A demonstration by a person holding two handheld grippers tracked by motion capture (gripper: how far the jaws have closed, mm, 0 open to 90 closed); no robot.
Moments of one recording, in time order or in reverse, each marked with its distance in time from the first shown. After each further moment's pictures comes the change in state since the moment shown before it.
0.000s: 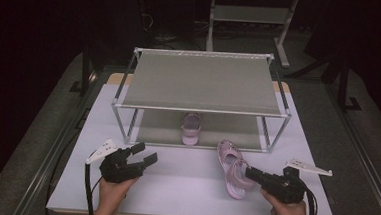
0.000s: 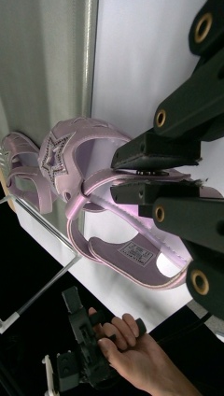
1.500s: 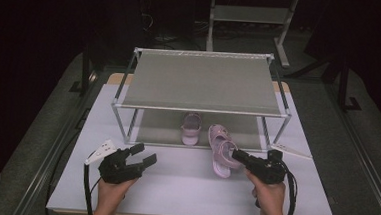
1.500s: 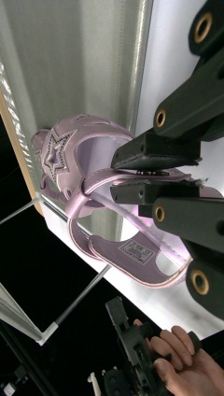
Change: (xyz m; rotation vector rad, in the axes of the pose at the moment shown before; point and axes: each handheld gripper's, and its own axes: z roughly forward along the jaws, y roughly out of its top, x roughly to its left) left arm 0.000 0.000 -0.002 0.002 -0.001 0.004; right arm 0.002 0.022 0.048 -0.085 -0.001 0.049
